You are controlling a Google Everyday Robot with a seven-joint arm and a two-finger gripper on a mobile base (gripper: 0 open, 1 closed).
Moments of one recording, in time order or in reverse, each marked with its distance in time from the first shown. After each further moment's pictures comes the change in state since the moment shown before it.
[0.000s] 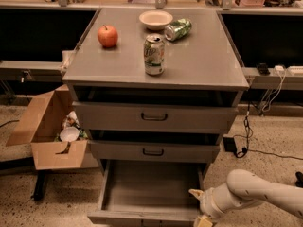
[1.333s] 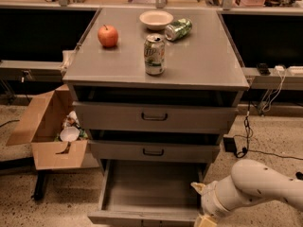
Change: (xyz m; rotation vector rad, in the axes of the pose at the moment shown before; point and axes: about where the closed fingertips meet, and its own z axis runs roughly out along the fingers) arm -0.075 0.058 -0.086 0.061 0.075 -0.009
